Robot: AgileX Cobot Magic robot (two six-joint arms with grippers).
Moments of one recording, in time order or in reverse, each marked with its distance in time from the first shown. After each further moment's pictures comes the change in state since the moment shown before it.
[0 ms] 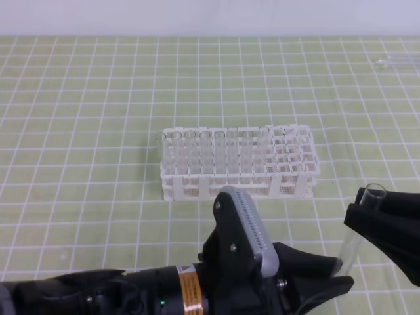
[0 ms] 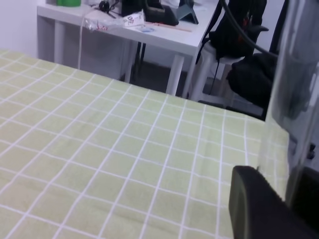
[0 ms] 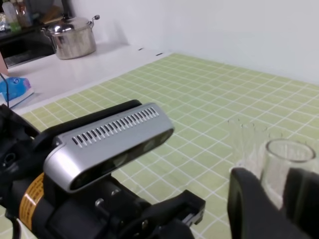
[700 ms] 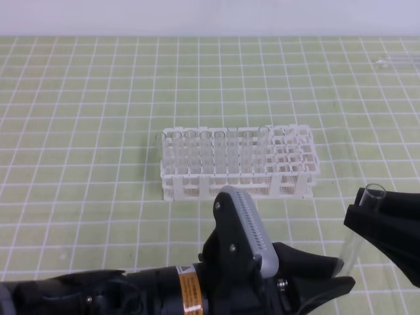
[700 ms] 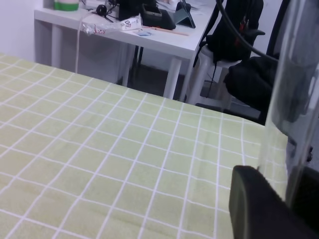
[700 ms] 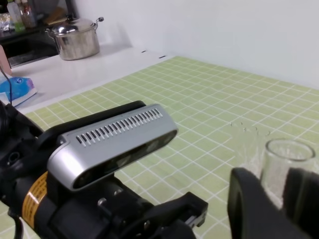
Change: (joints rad) left arm 0.000 0.000 0.000 0.000 -0.024 0.000; right arm -0.001 0.000 0.000 0.003 0.014 -0.017
